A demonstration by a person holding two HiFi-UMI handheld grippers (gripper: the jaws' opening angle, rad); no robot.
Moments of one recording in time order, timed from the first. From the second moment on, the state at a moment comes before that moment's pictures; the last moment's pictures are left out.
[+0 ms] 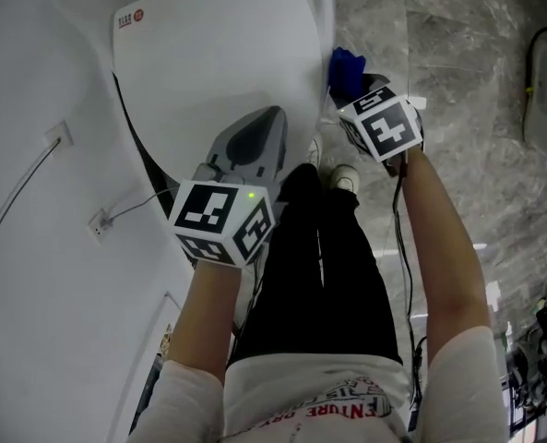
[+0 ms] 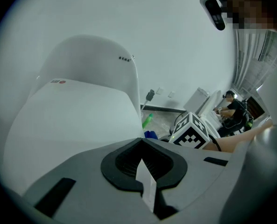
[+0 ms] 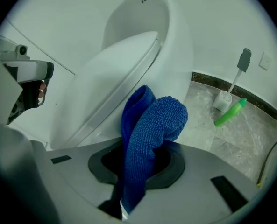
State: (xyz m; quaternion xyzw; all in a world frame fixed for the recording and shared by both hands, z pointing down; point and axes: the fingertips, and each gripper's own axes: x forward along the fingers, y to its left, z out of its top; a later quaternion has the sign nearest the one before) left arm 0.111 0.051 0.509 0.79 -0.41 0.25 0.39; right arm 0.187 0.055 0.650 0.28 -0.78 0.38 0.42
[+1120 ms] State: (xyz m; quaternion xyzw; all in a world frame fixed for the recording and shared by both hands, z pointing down) left arm -0.020 0.272 0.556 0.77 -0.40 0.27 0.42; right arm 0.084 0.231 0.674 0.34 -0.73 0.41 0.43
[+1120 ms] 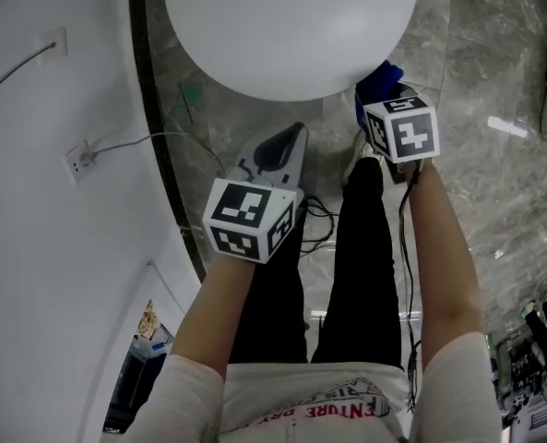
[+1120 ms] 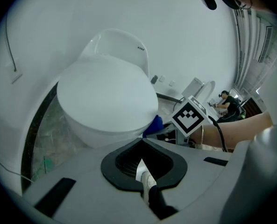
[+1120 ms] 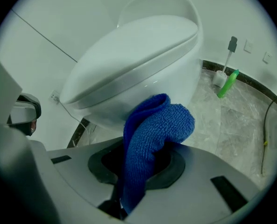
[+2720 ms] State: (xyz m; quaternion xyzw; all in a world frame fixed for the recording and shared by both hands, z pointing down) left arm -0.188 0.257 0.280 0.78 -0.48 0.16 0.36; right arm -0.057 0.245 0.309 0.41 -0.79 0.36 0.29
